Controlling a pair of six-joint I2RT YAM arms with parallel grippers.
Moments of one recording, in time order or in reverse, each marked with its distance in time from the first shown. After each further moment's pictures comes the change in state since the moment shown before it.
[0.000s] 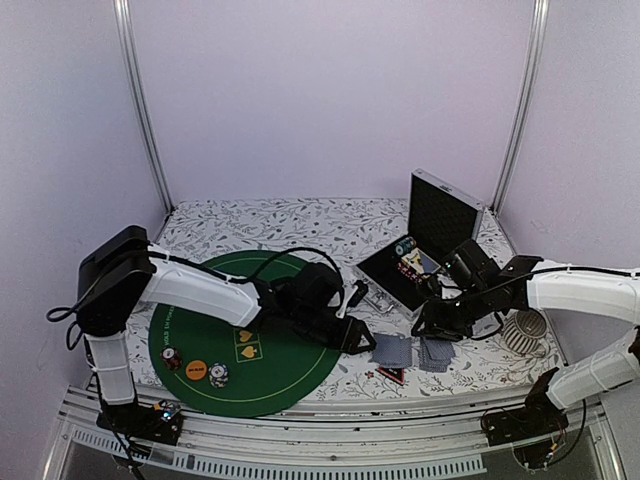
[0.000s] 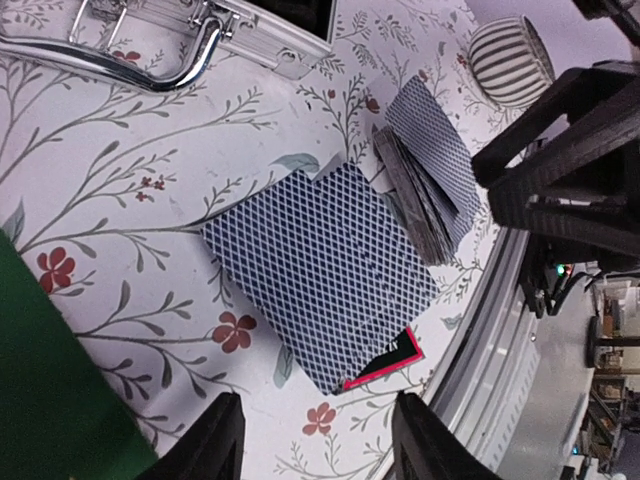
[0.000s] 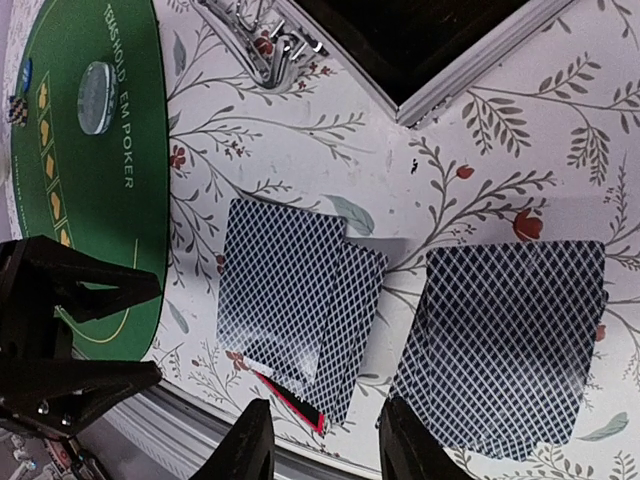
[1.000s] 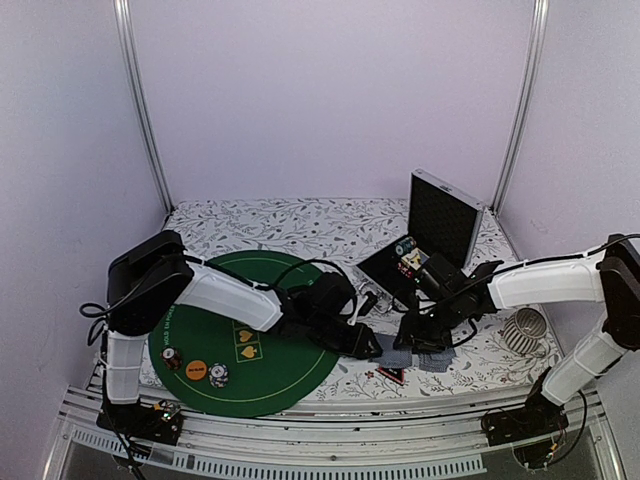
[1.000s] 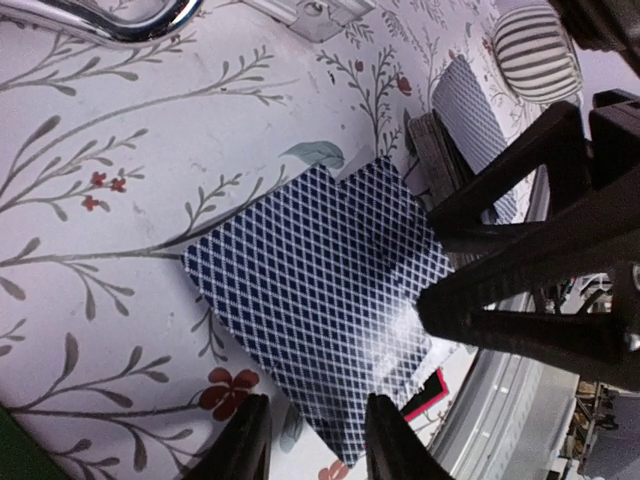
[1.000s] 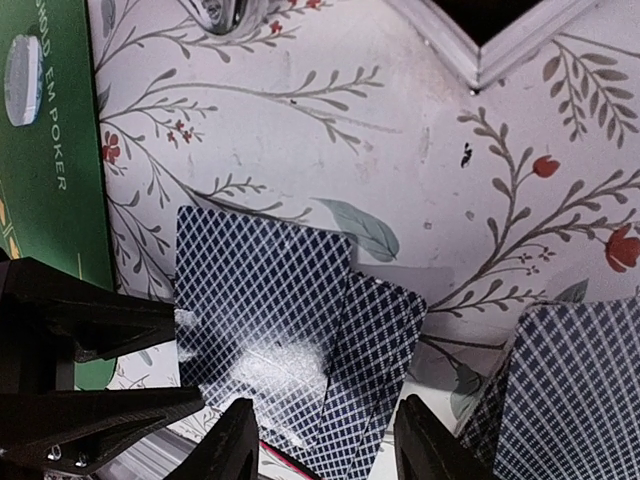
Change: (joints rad) left arm 0.000 0.169 0.090 0.047 0.064 -0.061; right arm 0.076 0.245 0.039 0.092 0.016 0.077
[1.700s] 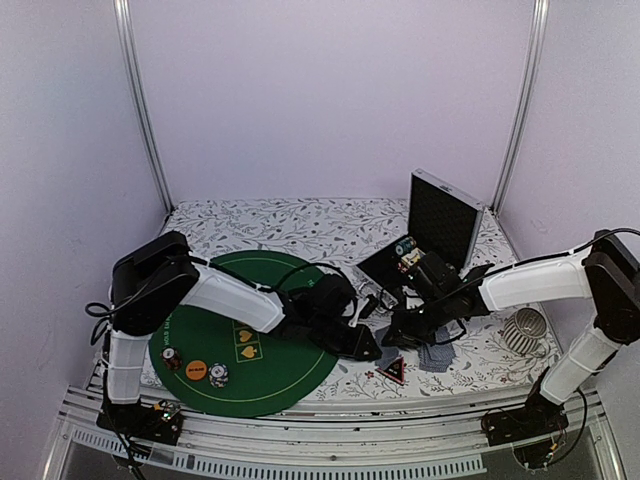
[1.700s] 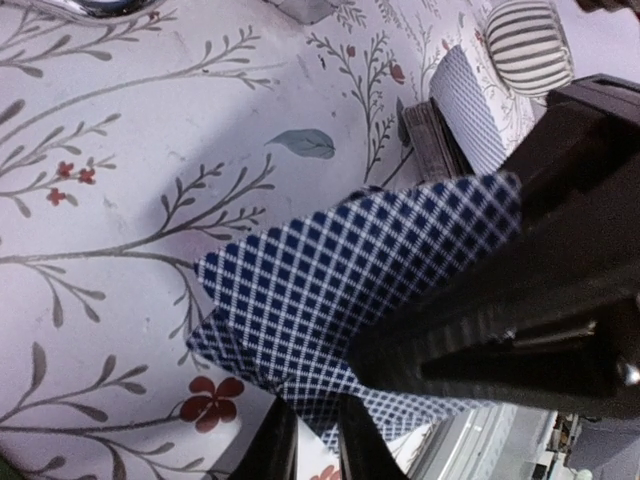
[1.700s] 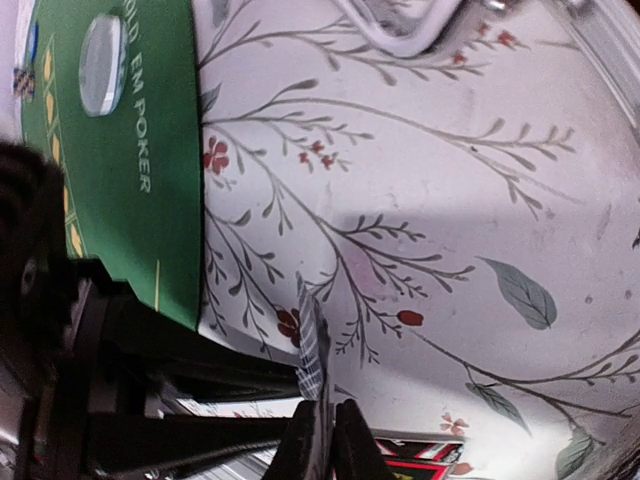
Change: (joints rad) left arm 0.005 0.027 0.007 0.033 0.049 -0.024; right arm 0.012 0.069 0.000 0.201 -0.109 0.019
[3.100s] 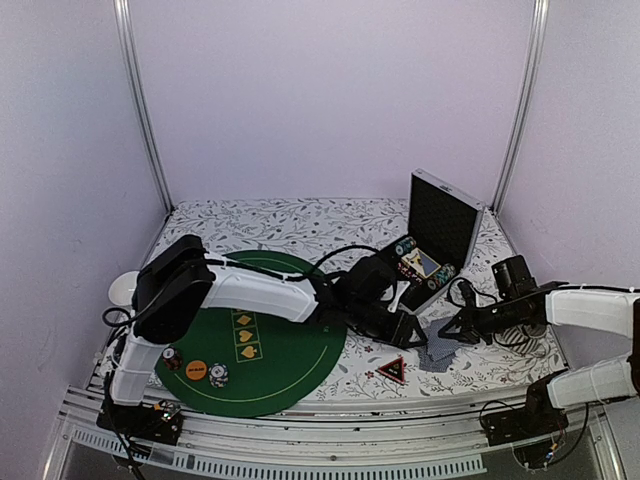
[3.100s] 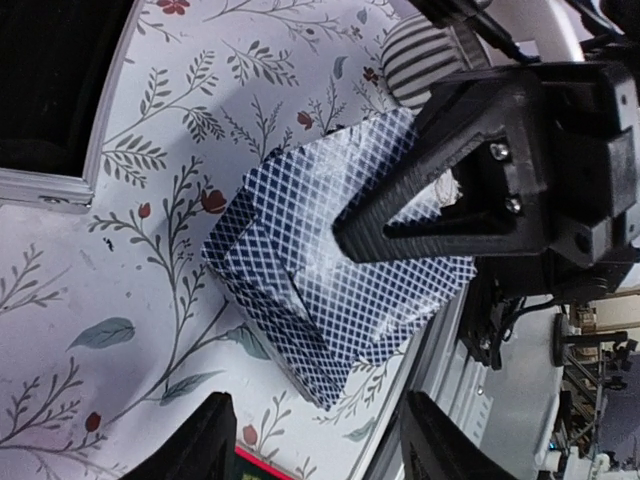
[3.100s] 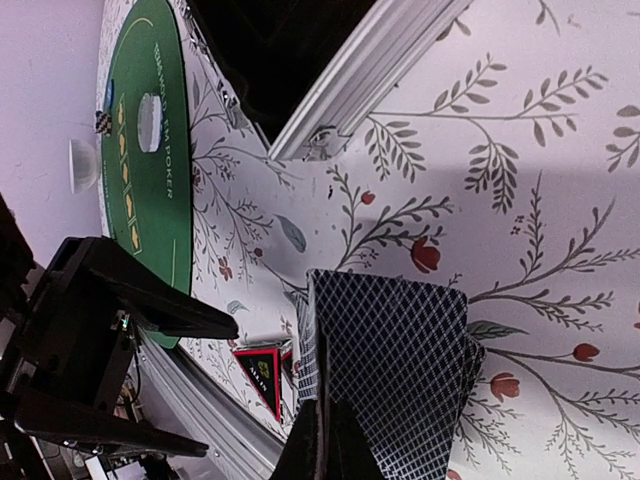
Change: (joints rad) left arm -0.058 0.112 0.357 -0.147 -0.009 0.079; right arm -0.530 -0.392 -0.327 -0.053 -0.337 -0.348
